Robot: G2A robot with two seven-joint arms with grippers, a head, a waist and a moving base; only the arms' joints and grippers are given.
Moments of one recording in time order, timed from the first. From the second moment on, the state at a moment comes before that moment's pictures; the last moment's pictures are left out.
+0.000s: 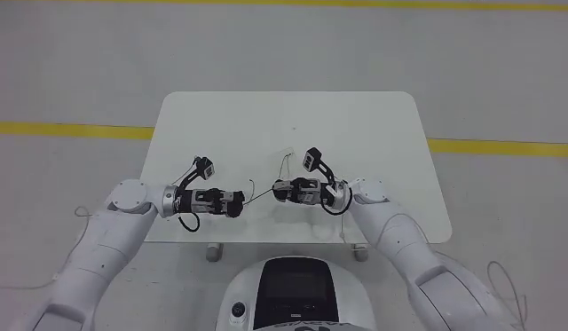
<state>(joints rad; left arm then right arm) 1.15 -0.96 -1.06 -1.09 -0.59 -0.34 -1.39 -0.99 -1.50 1.04 -0.64 0.57 -0.34 1.32</state>
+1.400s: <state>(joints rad) 1.14 -0.99 -0.97 -1.11 -0.78 -0.33 -1.37 -1.11 -1.51 1.01 -0.84 0.66 -0.34 1.17</state>
